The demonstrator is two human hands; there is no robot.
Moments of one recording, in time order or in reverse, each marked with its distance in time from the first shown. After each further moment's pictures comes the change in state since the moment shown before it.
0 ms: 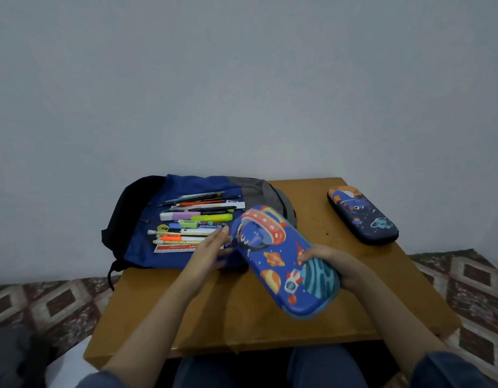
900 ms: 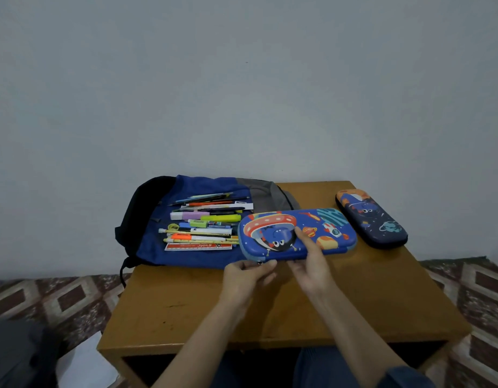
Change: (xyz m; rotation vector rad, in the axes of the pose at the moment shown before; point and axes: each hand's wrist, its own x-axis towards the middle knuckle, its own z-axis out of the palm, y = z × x) left_hand -0.050 0.009 0.055 -0.415 0.103 -0.204; right_hand 0.034 0.004 0.074 0.907 0.532 -0.398
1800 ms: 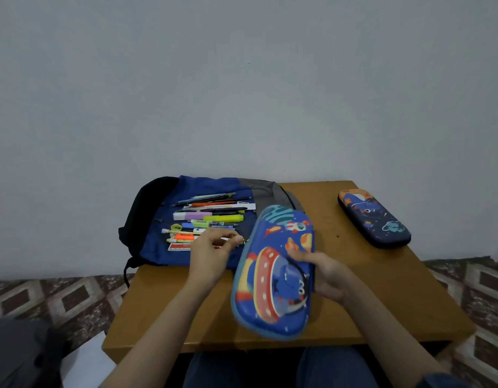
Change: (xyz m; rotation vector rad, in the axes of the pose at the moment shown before) left_hand 0.027 0.035 -0.046 0.660 0.166 0.662; right_hand -0.010 -0.029 -0.020 -0.638 -0.510 0.334
